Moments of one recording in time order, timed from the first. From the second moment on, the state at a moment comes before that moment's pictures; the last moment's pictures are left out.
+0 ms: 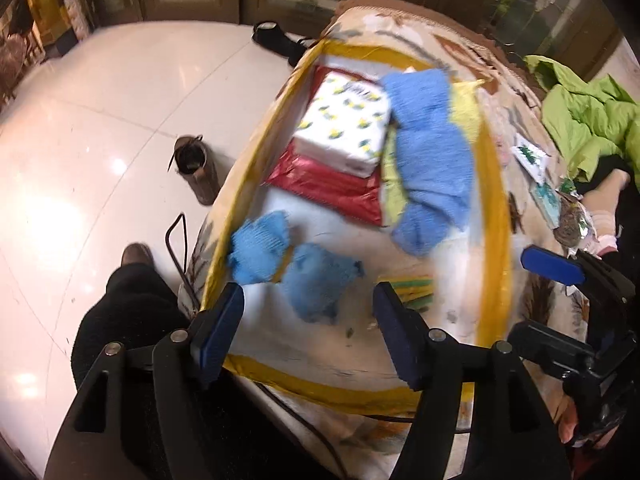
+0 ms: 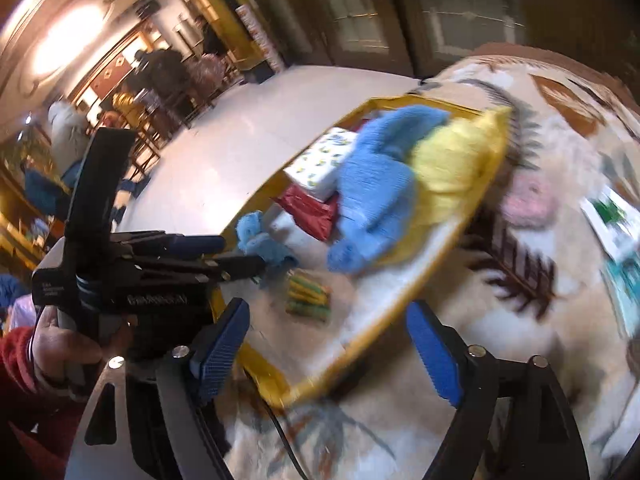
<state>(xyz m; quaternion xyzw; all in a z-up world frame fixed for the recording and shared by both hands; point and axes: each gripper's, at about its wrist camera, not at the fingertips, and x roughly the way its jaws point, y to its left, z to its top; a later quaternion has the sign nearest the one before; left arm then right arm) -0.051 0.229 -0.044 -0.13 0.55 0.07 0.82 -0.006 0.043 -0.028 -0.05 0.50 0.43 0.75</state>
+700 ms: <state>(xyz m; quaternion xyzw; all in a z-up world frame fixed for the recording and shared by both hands) 0.056 0.100 -0.017 -0.10 0.55 -0.06 0.82 0.062 -0.185 -0.009 0.18 0.48 0.24 0.83</state>
